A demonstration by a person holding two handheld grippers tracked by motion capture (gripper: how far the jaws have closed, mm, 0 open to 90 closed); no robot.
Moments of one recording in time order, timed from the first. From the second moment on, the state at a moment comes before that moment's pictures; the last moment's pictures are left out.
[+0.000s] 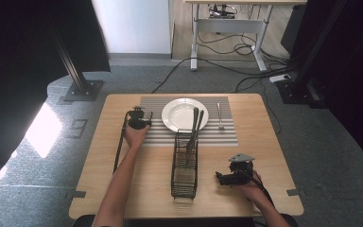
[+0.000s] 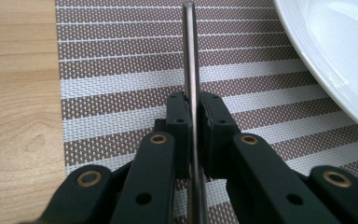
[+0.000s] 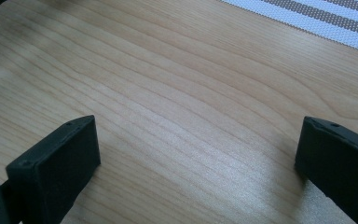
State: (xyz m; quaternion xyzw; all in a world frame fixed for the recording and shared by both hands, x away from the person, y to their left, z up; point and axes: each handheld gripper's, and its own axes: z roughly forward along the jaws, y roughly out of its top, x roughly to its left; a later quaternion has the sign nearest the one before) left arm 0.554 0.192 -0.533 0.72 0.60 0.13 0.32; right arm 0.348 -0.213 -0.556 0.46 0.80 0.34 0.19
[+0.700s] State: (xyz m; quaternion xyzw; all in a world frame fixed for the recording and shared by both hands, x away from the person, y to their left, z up) left arm 0.549 0.185 -0.533 0.74 0.57 0.17 0.32; right arm 0.348 -0.214 -0.556 0.46 0.80 0.34 0.19
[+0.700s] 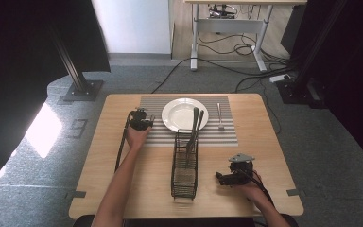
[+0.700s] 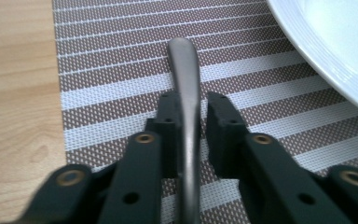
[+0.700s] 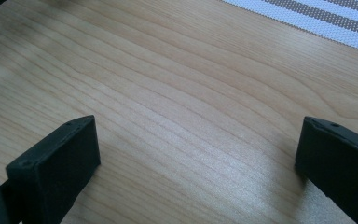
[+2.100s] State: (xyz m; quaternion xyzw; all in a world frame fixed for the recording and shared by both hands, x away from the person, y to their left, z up) left arm 0.555 0.186 -0.535 0.75 0.56 0.18 0.31; right arm 0.347 -0.210 -0.556 0.45 0.80 0.34 0.19
